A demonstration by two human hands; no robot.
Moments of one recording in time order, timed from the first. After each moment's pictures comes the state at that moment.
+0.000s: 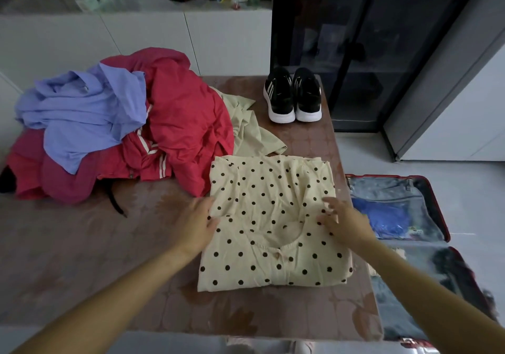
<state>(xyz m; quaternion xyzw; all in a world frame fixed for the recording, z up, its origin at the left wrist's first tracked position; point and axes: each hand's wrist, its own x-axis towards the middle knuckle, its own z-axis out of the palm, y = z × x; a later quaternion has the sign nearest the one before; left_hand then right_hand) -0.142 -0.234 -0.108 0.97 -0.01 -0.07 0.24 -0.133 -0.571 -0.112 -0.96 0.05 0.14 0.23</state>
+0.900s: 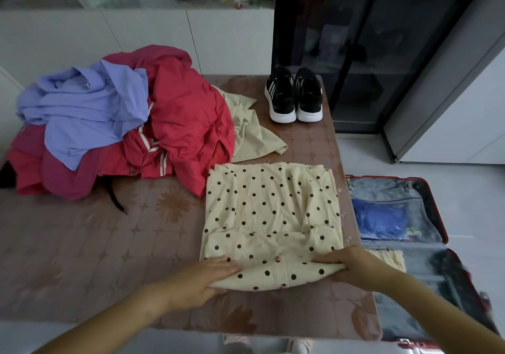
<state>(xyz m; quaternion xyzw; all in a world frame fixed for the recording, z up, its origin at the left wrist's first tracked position) -0.211 -0.223 -0.115 0.88 -0.27 -0.34 0.20 -0.188 -0.593 -0.111 -0.91 -0.19 0.30 0.22</state>
